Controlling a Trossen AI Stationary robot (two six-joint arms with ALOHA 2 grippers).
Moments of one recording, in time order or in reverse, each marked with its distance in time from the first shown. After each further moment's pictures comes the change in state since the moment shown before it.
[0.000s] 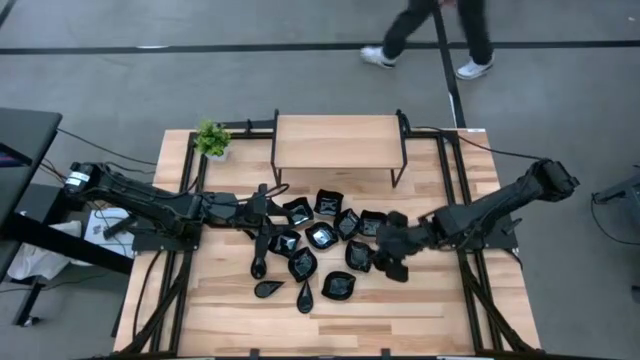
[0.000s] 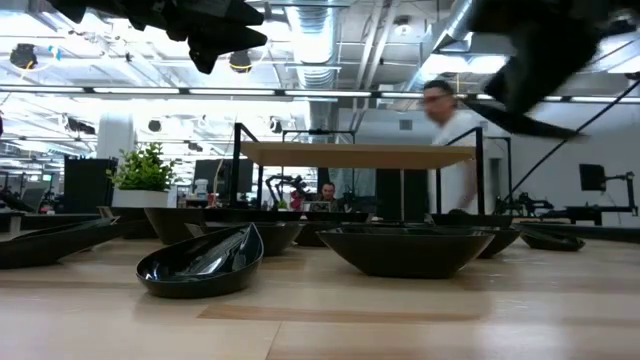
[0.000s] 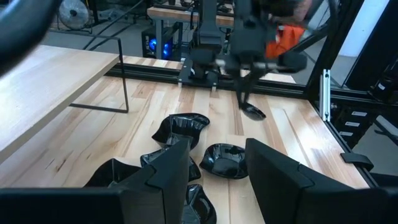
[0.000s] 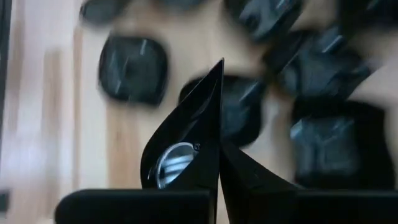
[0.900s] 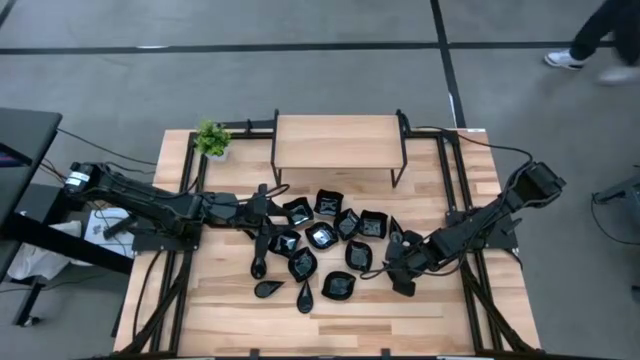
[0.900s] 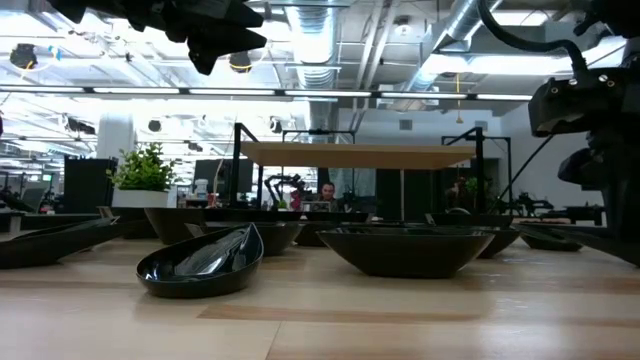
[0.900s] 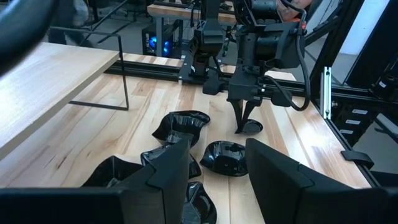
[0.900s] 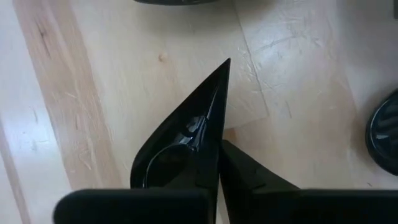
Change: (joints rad) left arm 0.000 0.000 0.000 -0.008 0.000 -0.003; right arm 0.214 0.155 -0.251 0.153 -0.024 0.386
